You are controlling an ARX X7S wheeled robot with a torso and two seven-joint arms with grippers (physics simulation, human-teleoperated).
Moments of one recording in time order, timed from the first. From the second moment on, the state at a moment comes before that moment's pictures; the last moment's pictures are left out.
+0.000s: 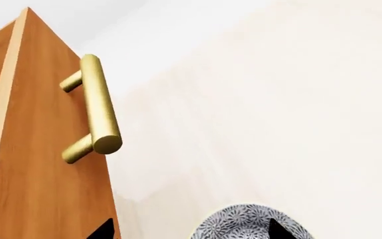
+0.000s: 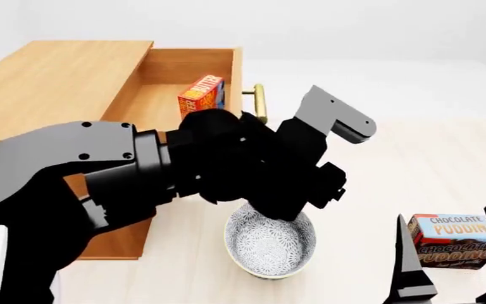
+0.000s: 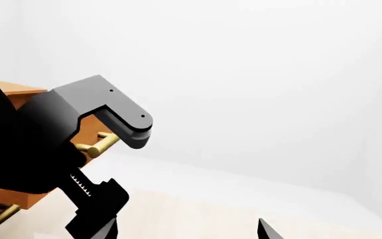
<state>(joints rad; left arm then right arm) -1.69 0.00 1.58 -0.31 -1.98 -0.68 -1.06 0.94 1.57 -1.72 -1.05 0.61 -0.26 1.23</state>
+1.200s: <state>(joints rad) -1.66 0.00 1.58 -0.58 -2.01 -0.85 -1.17 0.95 1.57 -1.70 -1.05 0.64 -0.25 1.20</state>
